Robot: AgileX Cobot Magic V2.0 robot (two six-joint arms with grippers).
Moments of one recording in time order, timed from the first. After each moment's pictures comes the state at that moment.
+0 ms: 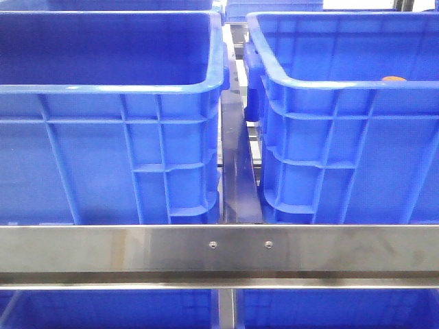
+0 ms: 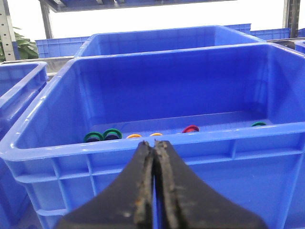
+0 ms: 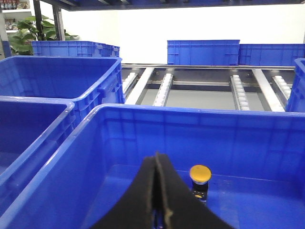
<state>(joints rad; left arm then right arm) -0.10 0.00 0.00 0.06 -0.01 -0.04 -0.04 0.53 -0.43 1.82 0.18 -1.78</state>
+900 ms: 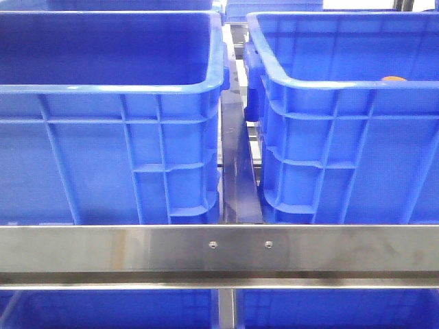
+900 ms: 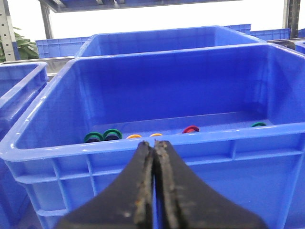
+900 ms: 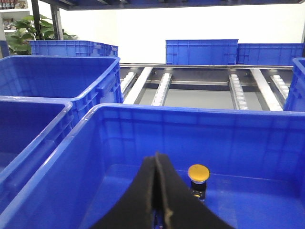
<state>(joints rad) -0.10 0.00 0.00 0.06 -0.01 -0.04 -0.04 0.53 -0.43 1.82 0.17 -1.78</state>
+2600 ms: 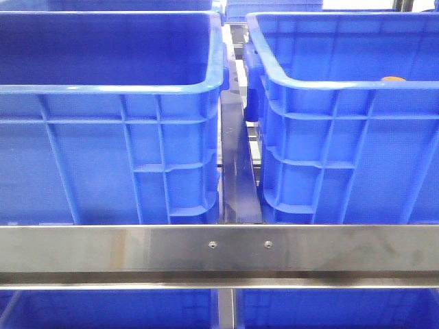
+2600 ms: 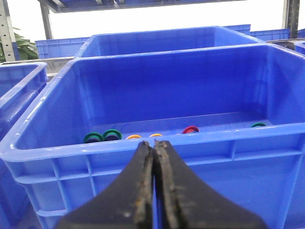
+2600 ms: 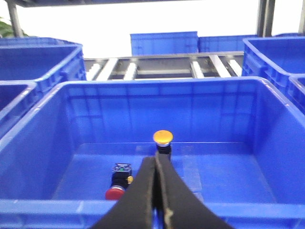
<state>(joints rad) -0.10 0.00 0.00 0.06 -0.01 -0.04 0.04 0.16 -0.21 -0.01 0.03 0.07</state>
